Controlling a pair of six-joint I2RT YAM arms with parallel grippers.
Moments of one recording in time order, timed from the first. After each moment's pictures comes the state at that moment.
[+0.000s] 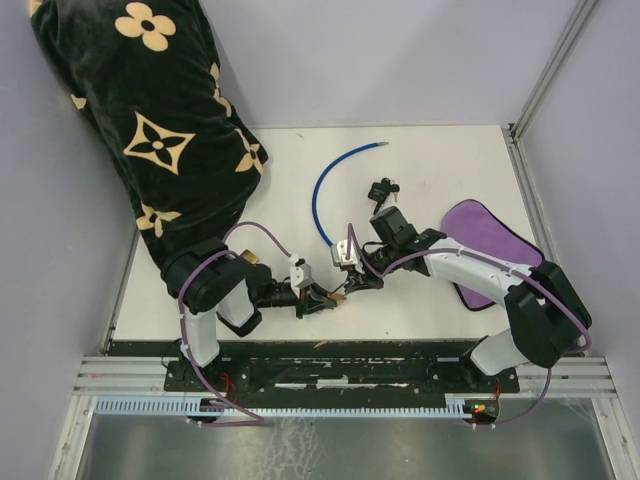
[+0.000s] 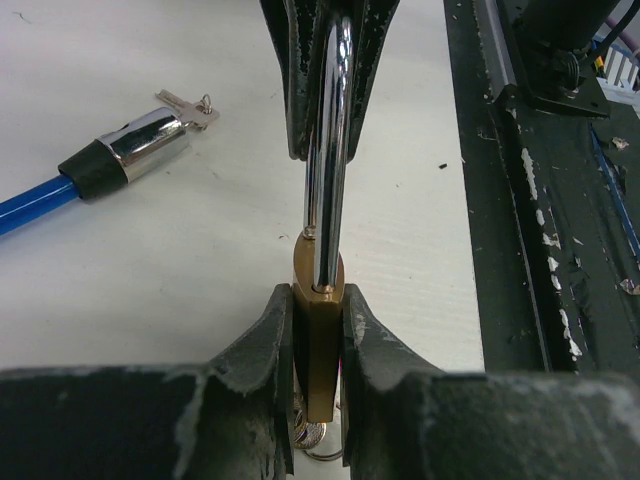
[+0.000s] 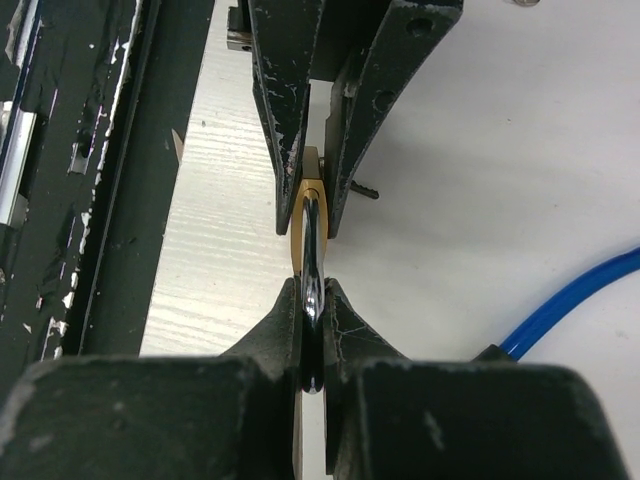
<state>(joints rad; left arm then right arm) -0.65 1.91 0.22 1.55 0.80 -0.03 0.68 1.49 0.89 -0.41 -0.81 -0.86</state>
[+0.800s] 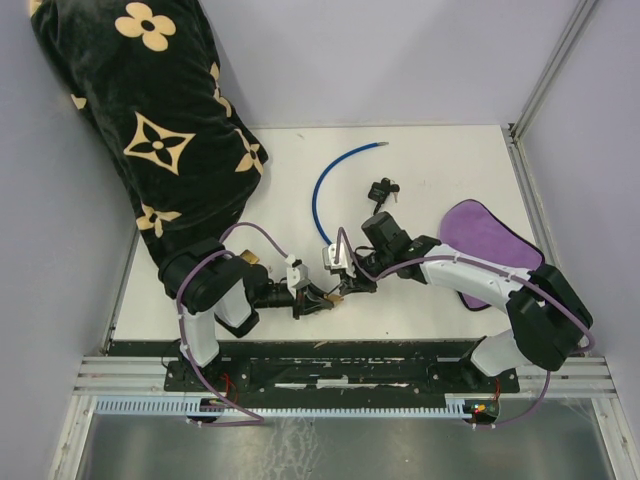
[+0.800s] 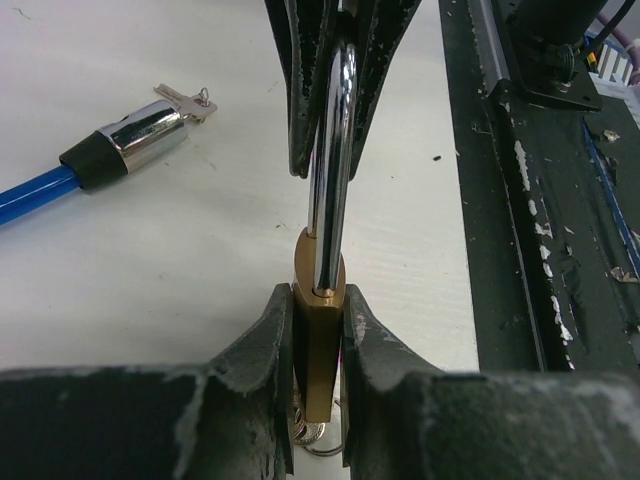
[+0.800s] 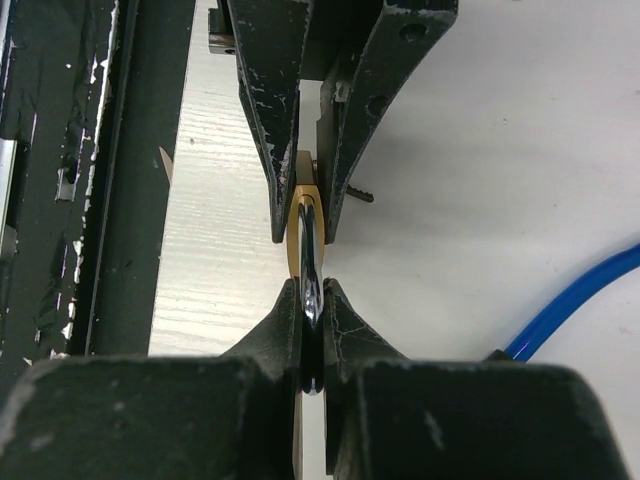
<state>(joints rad) -0.64 1.90 0.20 1.55 0.82 -0.03 0.76 1.48 0.86 -0.31 -0.70 -0.71</state>
